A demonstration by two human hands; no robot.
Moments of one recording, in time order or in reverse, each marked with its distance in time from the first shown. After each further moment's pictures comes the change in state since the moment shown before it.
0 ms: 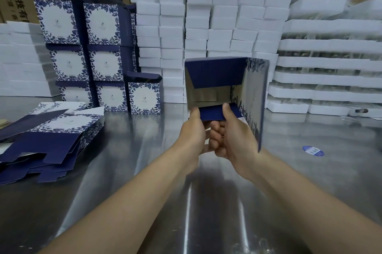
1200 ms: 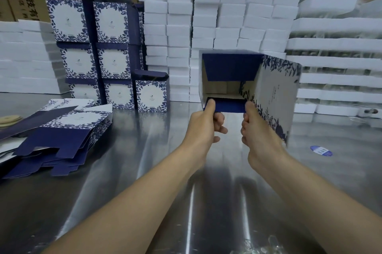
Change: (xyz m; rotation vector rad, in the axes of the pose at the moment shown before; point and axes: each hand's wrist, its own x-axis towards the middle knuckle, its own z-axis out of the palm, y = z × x) left_hand -0.016 0.009 0.003 0.233 0.055 0.195; right_hand 0.005 -0.001 -0.014 0.065 0.358 -0.184
